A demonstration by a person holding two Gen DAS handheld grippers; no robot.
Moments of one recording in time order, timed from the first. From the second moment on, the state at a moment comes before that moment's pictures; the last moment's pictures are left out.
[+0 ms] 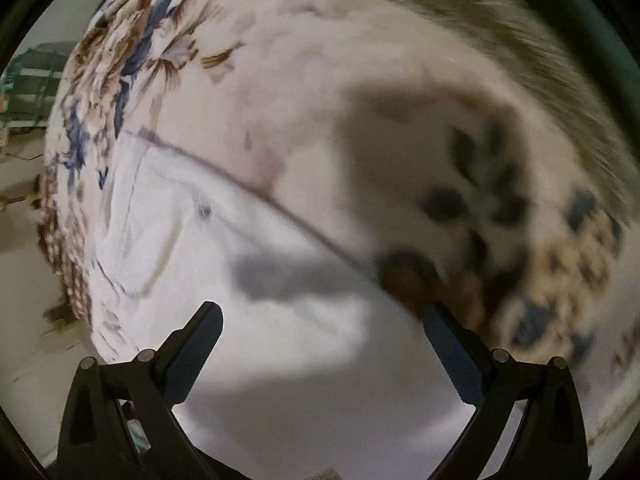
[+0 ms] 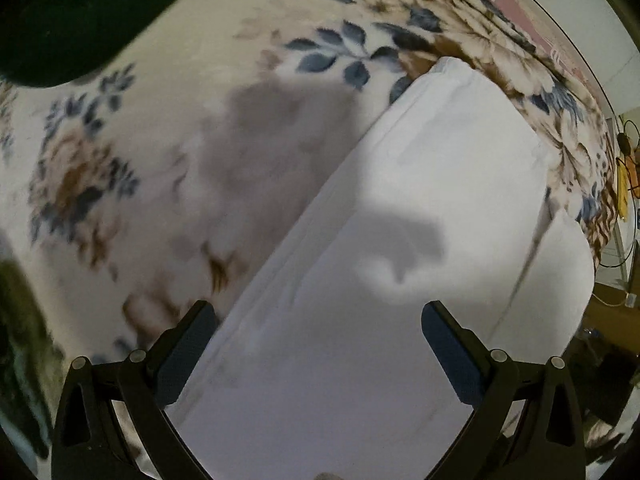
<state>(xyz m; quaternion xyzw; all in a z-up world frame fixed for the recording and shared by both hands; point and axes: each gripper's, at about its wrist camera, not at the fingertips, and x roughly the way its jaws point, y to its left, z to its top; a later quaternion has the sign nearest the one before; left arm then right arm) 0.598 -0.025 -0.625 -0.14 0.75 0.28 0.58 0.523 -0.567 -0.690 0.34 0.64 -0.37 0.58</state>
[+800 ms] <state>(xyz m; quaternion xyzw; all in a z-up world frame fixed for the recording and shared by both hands) 0.506 -0.011 -0.513 -0.18 0.62 0.26 0.71 0.509 -0.521 -0.695 0.36 0.62 -0.32 0.61</state>
